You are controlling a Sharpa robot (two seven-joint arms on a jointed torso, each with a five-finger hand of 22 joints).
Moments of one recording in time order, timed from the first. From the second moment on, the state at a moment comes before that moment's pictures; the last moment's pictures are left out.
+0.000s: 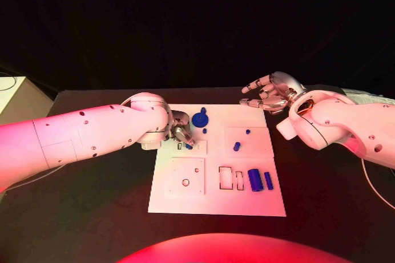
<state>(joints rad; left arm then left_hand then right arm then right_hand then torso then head) 1.32 -0.59 -0.15 1.40 -1.13 0.24 -0.52 0.95 -0.17 0.75 0.10 0.47 0.93 0.04 0.68 0.94 1.31 -0.04 1.16 0.93 1.47 -0.08 1.56 1.31 0.08 1.37 0.03 1.45 1.28 1.35 -0.93 -0.16 1.64 -0.75 -0.53 -0.10 1.49 -0.18 0.19 0.28 0.25 0.85 0.18 0.14 0.34 1.45 0.09 1.43 1.31 1.46 0.02 1.54 1.31 0.03 1.46 0.12 1.38 1.31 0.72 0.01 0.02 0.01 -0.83</state>
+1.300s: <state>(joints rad) 1.32 -0.59 -0.15 1.39 -1.10 0.25 -0.52 0.95 -0.18 0.77 0.09 0.47 0.93 0.04 0.68 0.95 1.31 -0.04 1.16 0.93 1.47 -0.09 1.56 1.31 0.08 1.38 0.03 1.45 1.28 1.35 -0.93 -0.16 1.64 -0.75 -0.53 -0.10 1.49 -0.18 0.19 0.28 0.25 0.85 0.18 0.14 0.34 1.45 0.09 1.43 1.31 1.46 0.02 1.54 1.31 0.03 1.46 0.12 1.38 1.31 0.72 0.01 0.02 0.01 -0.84</state>
